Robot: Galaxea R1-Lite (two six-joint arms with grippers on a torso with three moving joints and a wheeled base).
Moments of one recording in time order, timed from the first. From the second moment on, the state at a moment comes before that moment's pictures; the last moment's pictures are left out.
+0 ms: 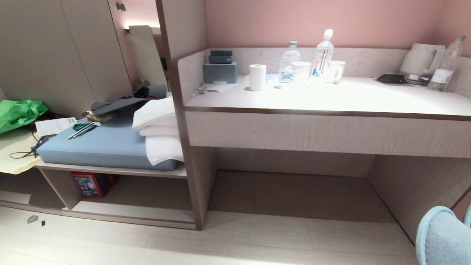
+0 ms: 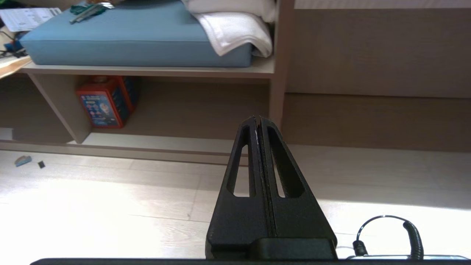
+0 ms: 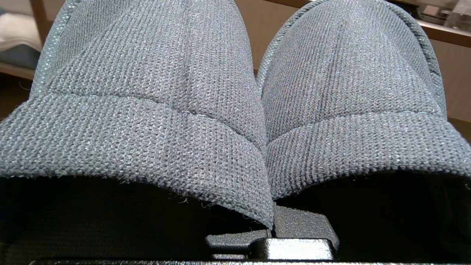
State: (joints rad) left arm 0.00 0.00 0.00 0.00 0.00 -0.01; right arm -0.02 0.00 0.00 -0.11 0.08 -0.14
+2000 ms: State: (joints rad) left arm 0.00 0.00 0.00 0.00 0.00 -0.01; right arm -0.02 0.00 0.00 -0.11 0.08 -0.14
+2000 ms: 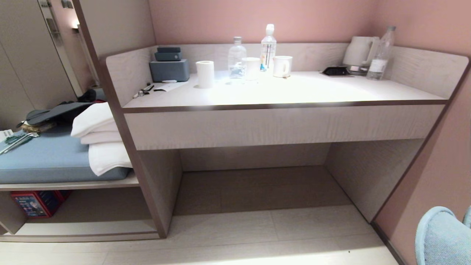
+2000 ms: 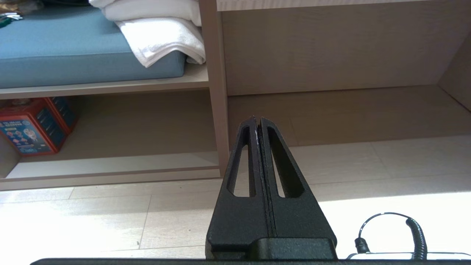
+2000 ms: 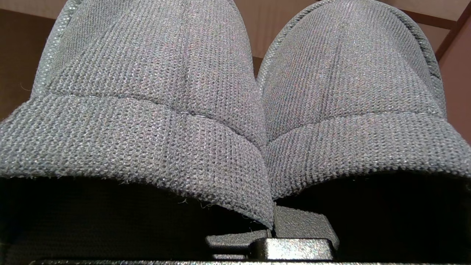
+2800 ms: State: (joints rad) left arm 0.00 0.00 0.00 0.00 0.00 -0.01; right arm -0.02 0.00 0.00 -0.11 0.07 -0.05
